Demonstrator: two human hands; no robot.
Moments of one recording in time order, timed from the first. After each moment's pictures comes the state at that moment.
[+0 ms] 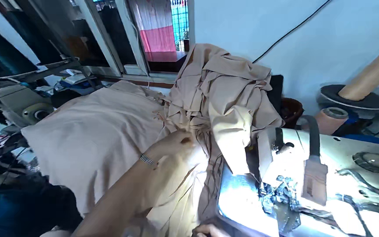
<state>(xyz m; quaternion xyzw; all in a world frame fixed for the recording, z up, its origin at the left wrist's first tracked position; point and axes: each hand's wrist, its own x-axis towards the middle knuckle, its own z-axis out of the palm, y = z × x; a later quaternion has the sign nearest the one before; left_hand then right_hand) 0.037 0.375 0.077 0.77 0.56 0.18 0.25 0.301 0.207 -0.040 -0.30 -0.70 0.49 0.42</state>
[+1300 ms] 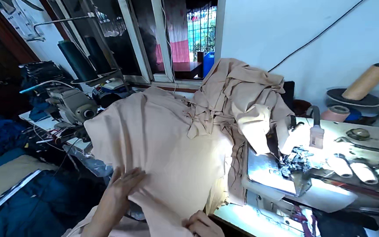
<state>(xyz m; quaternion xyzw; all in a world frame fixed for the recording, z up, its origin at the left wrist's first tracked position) -0.069 0.054 0.046 0.67 0.68 0.26 -0.13 0.232 0.125 -0.014 -0.12 -0.81 0.41 0.40</state>
